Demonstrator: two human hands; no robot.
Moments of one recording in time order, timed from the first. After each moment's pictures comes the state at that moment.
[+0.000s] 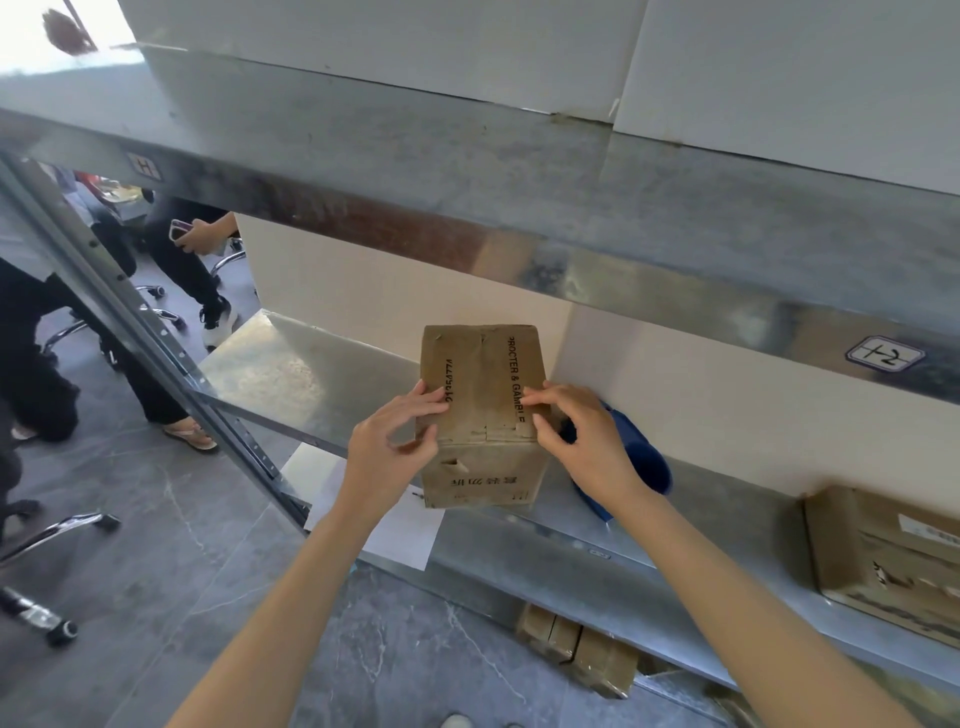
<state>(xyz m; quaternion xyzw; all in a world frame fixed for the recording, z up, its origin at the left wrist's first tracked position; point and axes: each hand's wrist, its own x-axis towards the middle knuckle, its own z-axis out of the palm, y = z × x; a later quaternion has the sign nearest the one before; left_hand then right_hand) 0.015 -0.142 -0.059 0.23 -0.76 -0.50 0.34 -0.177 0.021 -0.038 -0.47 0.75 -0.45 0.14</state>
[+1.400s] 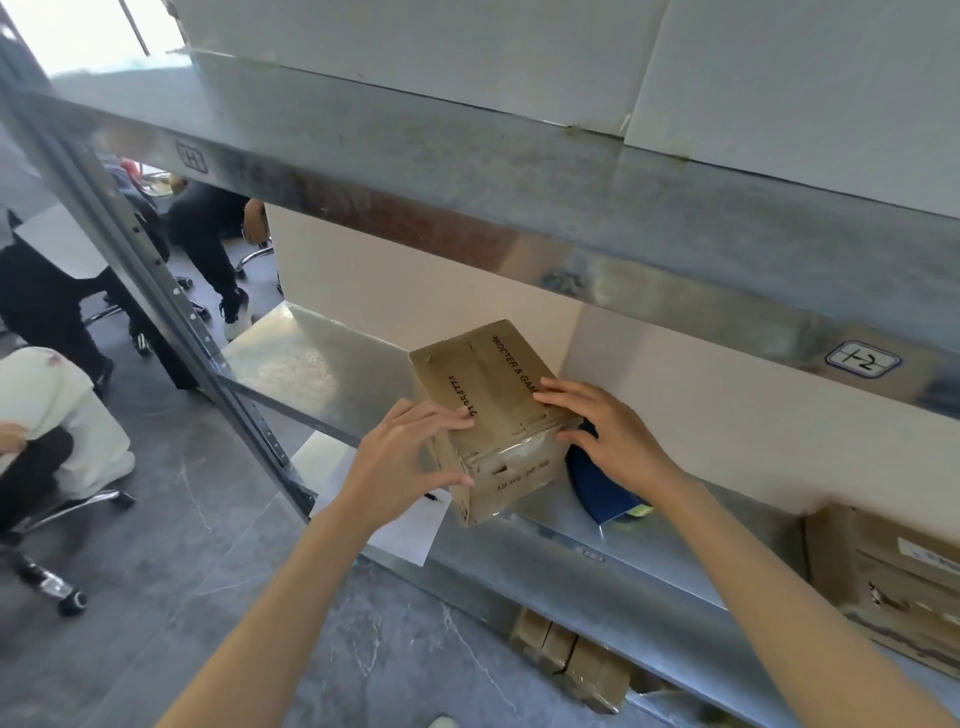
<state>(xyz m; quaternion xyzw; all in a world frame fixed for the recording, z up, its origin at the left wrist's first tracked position) 0.028 -0.127 -0.044 0.19 -0.91 -0.27 0.25 -0.215 0.034 -0.028 -0.57 0.75 -0.30 0.16</state>
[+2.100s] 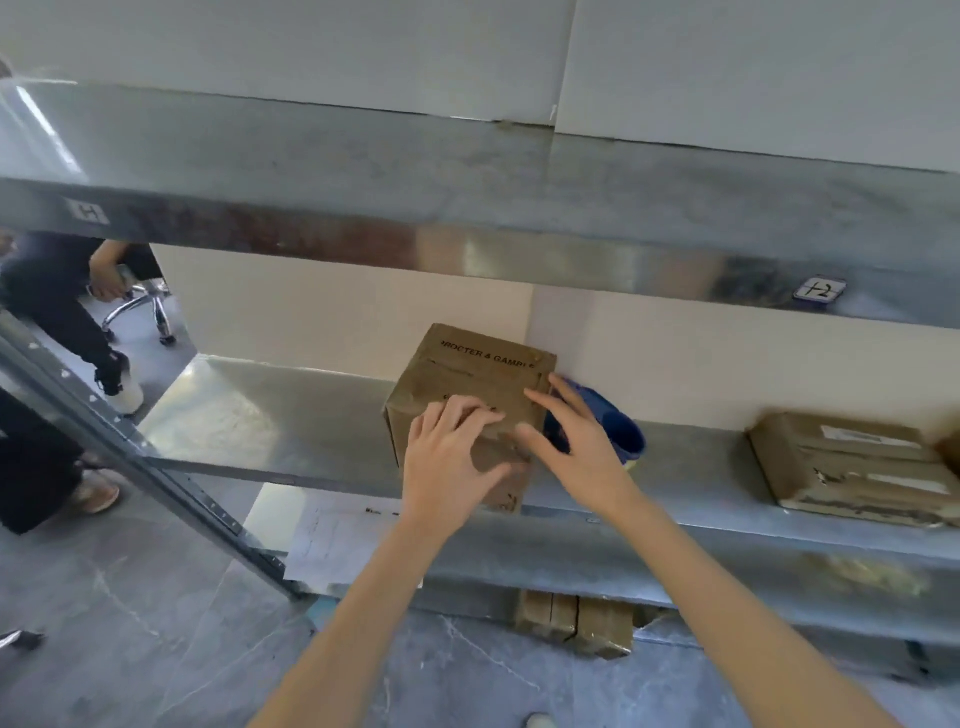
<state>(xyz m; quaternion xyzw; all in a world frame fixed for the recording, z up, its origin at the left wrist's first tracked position) -0.015 -0.115 -0.057 0.11 -0.92 -0.21 0.32 -0.124 0.035 -0.031 -0.36 0.82 -0.42 0.11</state>
